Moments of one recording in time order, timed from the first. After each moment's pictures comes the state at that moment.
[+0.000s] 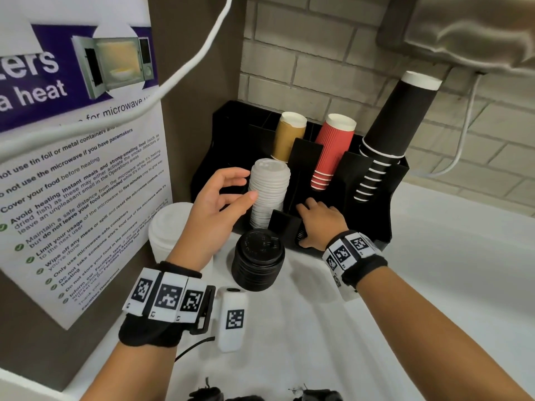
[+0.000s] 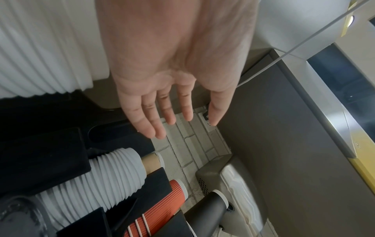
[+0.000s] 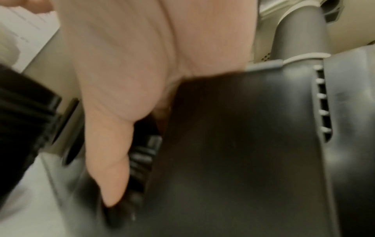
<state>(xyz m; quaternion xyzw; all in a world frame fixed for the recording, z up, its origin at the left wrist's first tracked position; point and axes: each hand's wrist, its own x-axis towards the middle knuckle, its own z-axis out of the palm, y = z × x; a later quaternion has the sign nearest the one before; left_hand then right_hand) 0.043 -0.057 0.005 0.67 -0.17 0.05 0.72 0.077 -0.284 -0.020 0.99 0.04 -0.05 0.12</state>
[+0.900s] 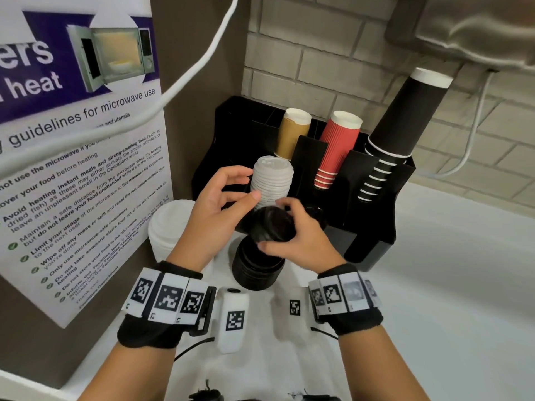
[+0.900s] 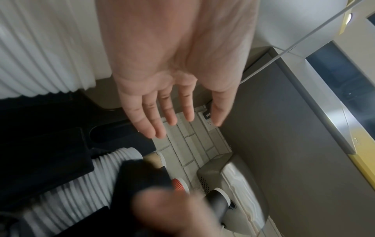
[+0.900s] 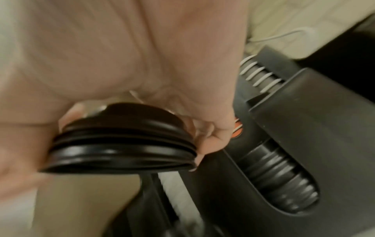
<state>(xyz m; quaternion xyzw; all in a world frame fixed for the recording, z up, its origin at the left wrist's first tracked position) 0.041 -0.057 0.006 0.67 -0.18 0.04 0.72 0.029 -0.241 -0.017 0.88 0.06 0.01 -0.47</state>
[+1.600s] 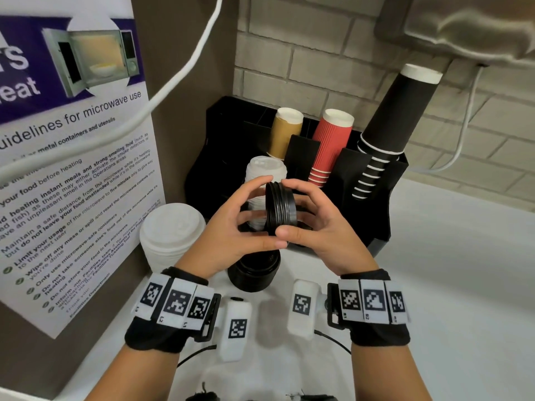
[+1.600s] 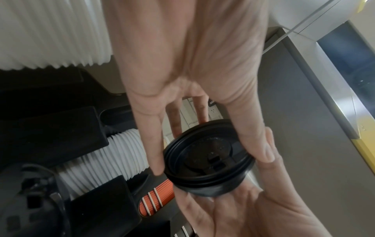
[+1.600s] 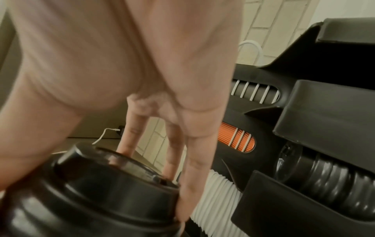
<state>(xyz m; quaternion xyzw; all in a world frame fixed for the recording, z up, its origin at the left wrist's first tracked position) 0.033 -0.071 -0.002 0.64 -0.28 -0.08 0.71 0.000 -0.257 0.024 0.75 0.12 0.00 -0.65</state>
